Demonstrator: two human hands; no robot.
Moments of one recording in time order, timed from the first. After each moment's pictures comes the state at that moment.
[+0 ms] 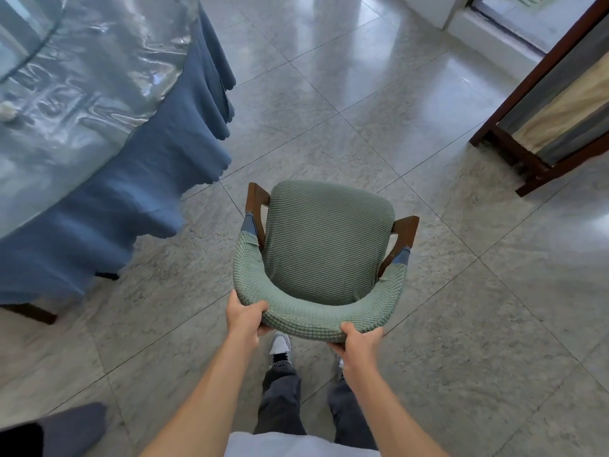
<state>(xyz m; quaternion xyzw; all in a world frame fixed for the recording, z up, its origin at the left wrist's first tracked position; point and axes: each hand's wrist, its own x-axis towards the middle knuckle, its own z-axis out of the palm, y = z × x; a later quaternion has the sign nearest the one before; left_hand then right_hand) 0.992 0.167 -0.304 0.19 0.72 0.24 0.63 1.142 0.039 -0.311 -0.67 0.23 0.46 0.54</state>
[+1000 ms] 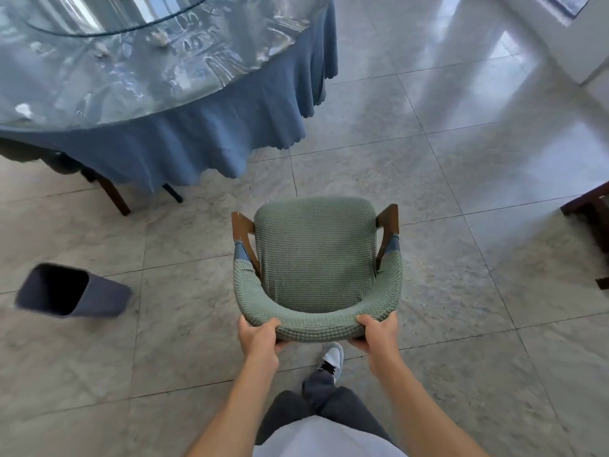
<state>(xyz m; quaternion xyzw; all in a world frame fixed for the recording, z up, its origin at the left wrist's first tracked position) 1.037 -0.034 -0.306 -0.05 0.75 0.42 0.51 1.240 -0.036 -0.310 -0.70 -0.03 0.59 0.39</state>
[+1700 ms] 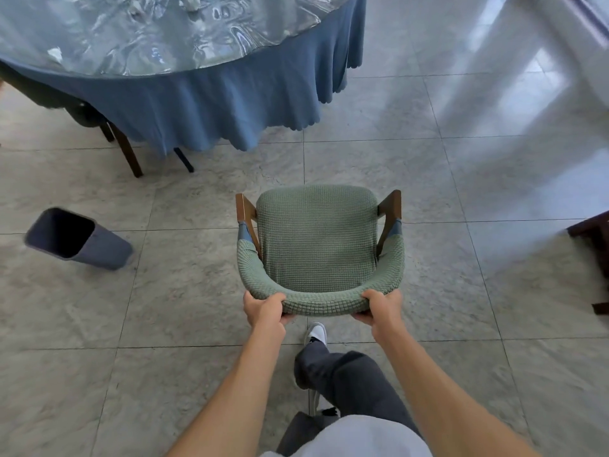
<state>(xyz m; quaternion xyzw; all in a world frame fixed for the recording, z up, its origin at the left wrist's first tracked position) 1.104 -0.075 -0.304 -0.10 0.75 0.45 0.48 1.302 -0.047 -0.313 -0.72 -0.09 0.59 0.35</state>
